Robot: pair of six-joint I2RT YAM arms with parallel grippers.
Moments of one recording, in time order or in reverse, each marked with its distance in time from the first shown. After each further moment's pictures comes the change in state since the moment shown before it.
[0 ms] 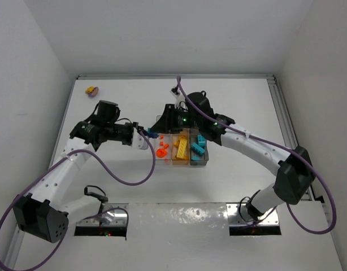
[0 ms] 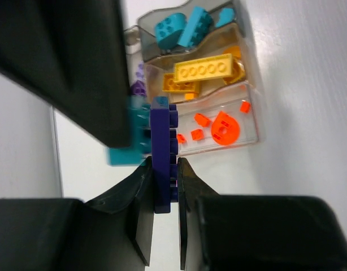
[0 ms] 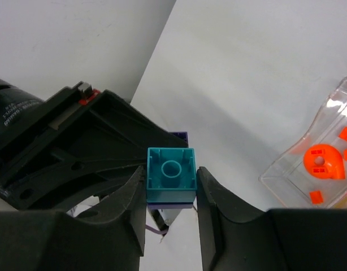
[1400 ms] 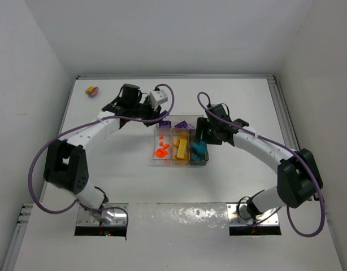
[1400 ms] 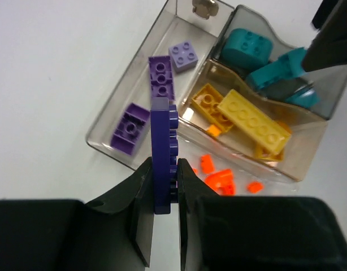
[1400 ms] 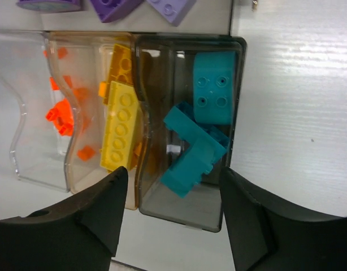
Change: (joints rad) left arm -0.032 0.438 0.102 0.489 -0.205 -0.979; right arm -0.228 -0.066 -0.249 -0.377 0.413 -0.130
